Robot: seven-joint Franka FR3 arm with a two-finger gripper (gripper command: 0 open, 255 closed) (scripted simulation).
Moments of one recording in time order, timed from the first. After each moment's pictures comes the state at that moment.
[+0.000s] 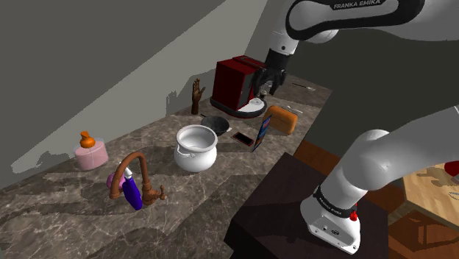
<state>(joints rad) -0.13 -0.53 -0.02 -2.41 0.09 1.90 0.14</state>
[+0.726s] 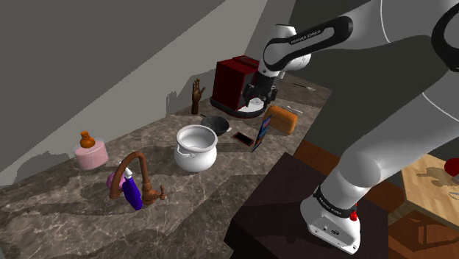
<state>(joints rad) -0.25 -0.23 -0.03 -2.43 0.03 2.23 0.39</state>
